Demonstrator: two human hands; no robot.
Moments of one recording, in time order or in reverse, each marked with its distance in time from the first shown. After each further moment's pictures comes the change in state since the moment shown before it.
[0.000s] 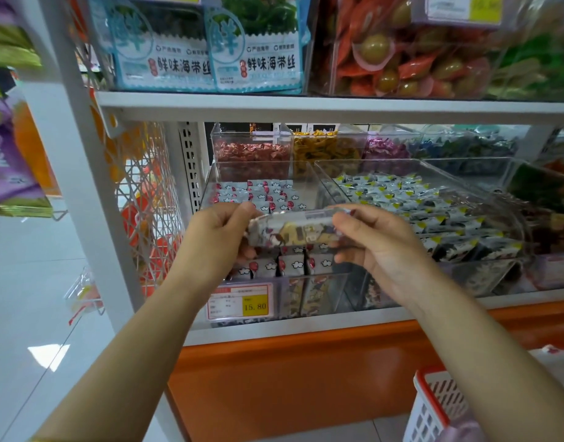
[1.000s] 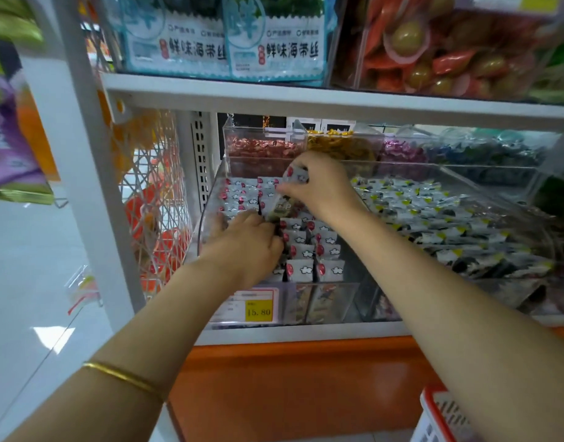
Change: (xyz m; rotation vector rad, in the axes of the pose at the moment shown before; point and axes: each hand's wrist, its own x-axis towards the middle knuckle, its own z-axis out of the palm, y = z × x) left_hand 0.037 -0.024 0.023 1.089 -0.342 0.172; right_hand 0.112 0.008 0.052 -1.151 0.030 -0.419
